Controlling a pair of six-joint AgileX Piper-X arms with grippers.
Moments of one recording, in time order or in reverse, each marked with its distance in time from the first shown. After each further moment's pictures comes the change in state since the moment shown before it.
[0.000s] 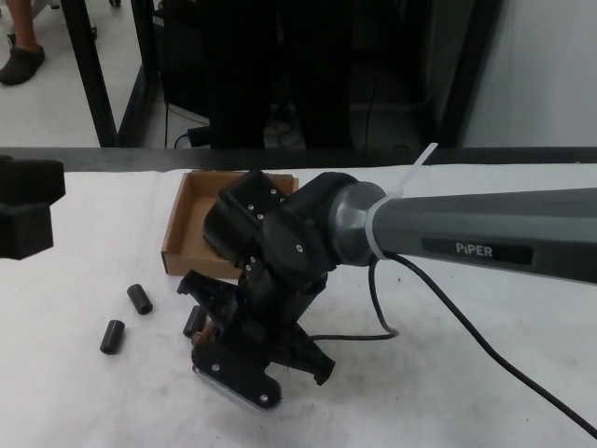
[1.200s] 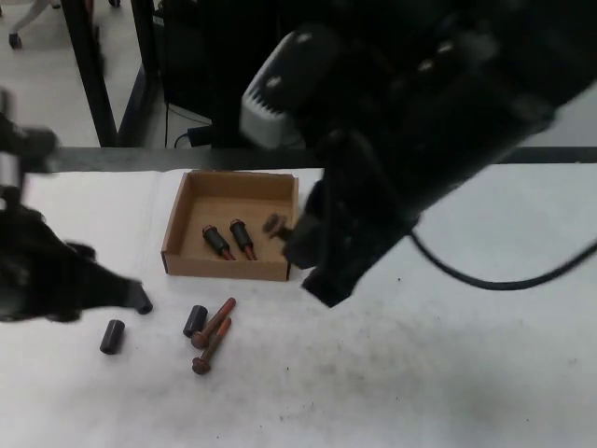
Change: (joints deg) left arm 0.0 28.3 0.0 4.5 -9.9 3.8; right arm 0.0 -37.0 2.5 20.3 -3.9 89.1
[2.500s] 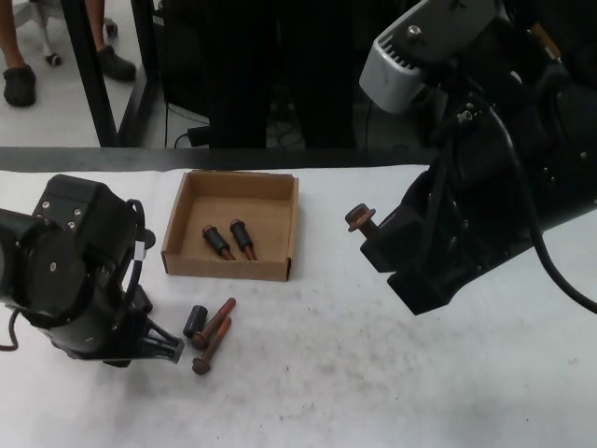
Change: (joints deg) left arm 0.0 27.2 -0.1 -15.8 -5.2 4.4; right arm 0.0 -11.8 7.2 1.2 3.3 10.4
